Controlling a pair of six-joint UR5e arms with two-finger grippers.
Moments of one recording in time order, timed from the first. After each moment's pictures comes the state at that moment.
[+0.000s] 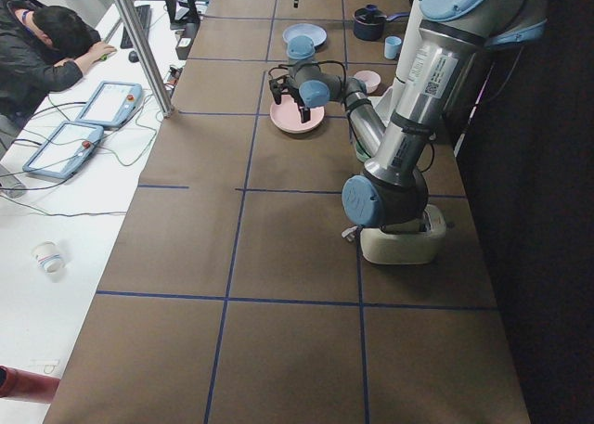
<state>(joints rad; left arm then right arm) -0.66 -2.00 -1.99 -1.66 -2.10 -1.50 1.29 -1.74 1.59 -0.93 2.34 0.58</state>
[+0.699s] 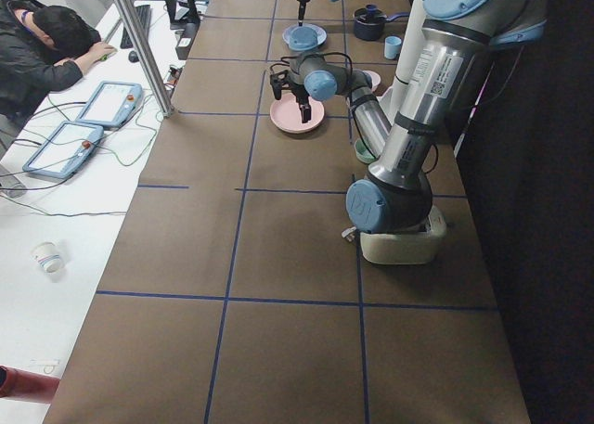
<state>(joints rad) -0.70 -1.97 -2.07 -1.57 -2.10 -1.42 1.09 -1.75 1.50 -0.76 2.23 0.78</state>
